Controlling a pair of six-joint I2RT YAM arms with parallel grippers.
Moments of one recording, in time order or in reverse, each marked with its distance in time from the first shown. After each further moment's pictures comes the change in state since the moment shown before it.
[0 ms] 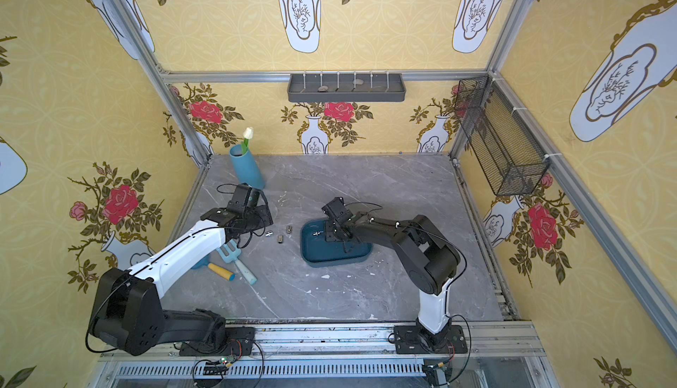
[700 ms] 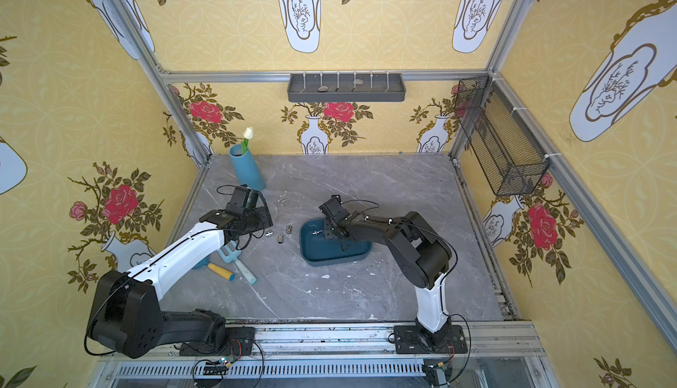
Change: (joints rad) left arm 0.007 -0.015 -0.020 0.011 0.022 0.016; right arm 0.004 0.063 0.039 0.051 0.051 -0.040
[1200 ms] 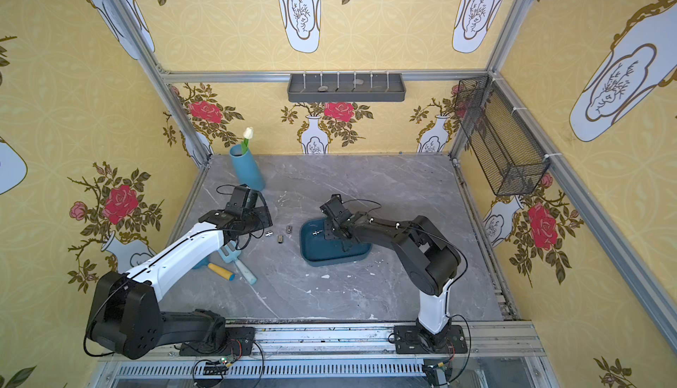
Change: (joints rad) left arm 0.001 -0.005 0.001 0.000 0.000 0.003; right arm 0.012 -0.101 -0.035 -0.029 0.001 -0.005
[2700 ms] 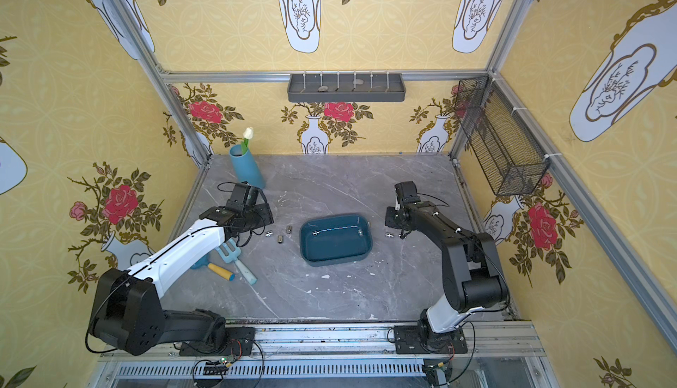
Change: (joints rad) left arm 0.000 0.023 0.041 -0.016 0.015 -0.004; right arm -0.582 -0.226 -0.161 -0.173 -0.159 -0.231
